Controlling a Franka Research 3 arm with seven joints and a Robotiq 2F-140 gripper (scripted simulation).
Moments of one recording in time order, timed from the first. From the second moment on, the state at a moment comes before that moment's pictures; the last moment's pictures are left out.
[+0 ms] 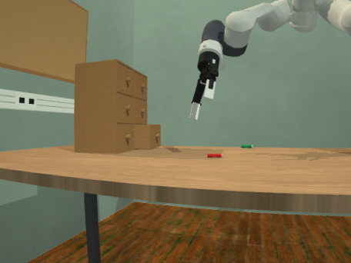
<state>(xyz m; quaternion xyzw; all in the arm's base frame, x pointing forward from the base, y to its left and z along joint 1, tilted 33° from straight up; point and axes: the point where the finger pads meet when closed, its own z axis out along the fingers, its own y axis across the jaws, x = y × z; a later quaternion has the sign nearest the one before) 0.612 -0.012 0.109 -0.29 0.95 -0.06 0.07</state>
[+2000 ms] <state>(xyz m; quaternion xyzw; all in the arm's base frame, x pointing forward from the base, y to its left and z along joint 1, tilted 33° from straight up) 0.648 0.084 0.062 -0.41 0.87 0.10 0.25</state>
